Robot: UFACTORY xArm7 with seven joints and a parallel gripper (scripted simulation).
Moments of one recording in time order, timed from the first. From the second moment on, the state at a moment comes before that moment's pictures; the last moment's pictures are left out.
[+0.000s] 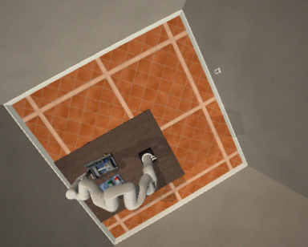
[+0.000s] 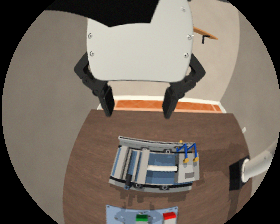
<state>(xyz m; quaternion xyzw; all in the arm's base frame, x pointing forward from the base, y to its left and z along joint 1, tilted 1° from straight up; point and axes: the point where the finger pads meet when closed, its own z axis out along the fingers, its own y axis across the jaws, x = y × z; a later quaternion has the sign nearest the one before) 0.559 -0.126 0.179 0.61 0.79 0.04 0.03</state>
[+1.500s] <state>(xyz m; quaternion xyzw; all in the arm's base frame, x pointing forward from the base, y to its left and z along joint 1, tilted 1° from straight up) 0.514 -0.012 0.206 0.61 0.79 0.01 0.01</state>
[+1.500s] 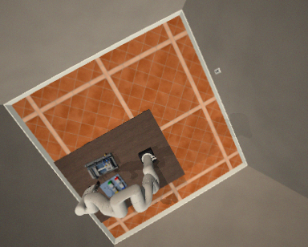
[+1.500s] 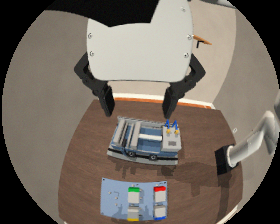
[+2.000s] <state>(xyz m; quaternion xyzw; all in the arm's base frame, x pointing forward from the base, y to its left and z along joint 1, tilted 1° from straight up) 0.500 0.023 0.214 0.61 0.79 0.01 0.01</state>
